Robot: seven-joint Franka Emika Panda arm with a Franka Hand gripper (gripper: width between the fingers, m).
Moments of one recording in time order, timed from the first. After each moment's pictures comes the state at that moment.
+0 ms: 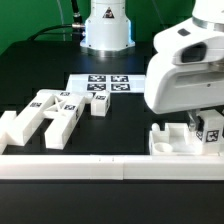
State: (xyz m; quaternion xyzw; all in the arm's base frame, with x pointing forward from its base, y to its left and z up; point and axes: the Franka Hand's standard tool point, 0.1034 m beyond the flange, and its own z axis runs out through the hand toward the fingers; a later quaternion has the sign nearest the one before) arm 0.684 0.104 0.069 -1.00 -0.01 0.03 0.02
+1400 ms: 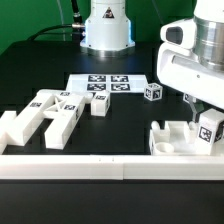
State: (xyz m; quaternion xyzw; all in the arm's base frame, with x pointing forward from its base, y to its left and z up) arm 0.684 0.113 0.069 -0.90 0.44 0.03 0.01
